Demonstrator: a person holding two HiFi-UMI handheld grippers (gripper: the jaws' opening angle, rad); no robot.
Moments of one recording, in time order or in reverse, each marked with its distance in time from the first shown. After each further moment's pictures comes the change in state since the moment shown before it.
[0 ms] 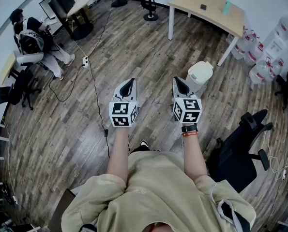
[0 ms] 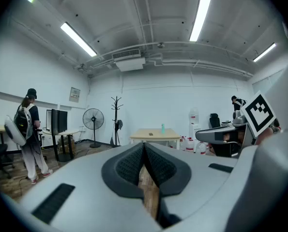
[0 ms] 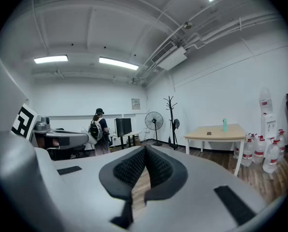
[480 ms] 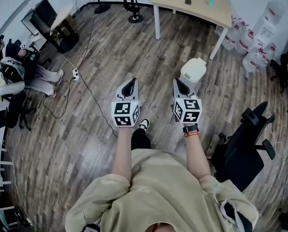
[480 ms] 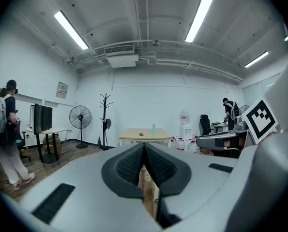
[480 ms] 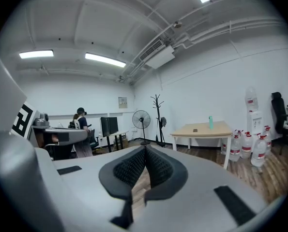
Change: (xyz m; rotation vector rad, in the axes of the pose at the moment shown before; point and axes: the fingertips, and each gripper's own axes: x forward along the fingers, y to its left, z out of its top) left arm 0.105 -0.006 -0.008 -0.003 -0.001 -0.125; right arm 0.050 -0.069 -0.020 0.041 0.009 -0.144
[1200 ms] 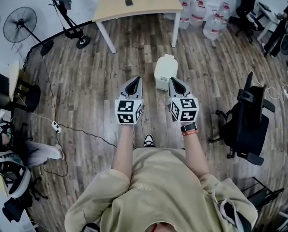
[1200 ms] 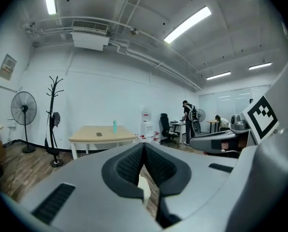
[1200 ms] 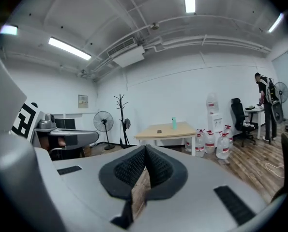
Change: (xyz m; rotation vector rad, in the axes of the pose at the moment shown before) left arm 0.270 -0.030 0.031 0.071 0.048 -0.554; right arm 0.125 -0.134 0.034 0.108 -0.014 -0.453
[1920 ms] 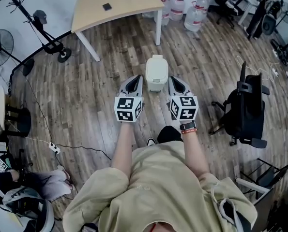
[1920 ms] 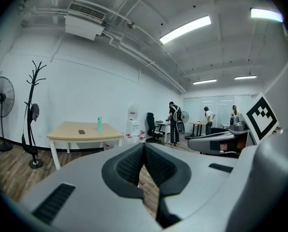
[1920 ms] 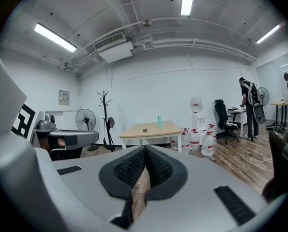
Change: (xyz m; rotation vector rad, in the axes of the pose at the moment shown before) left arm 0.084 0.049 -0.016 -0.012 0.016 -0.225; right arm 0.071 -0.016 -0.012 0.042 0.009 -0.208
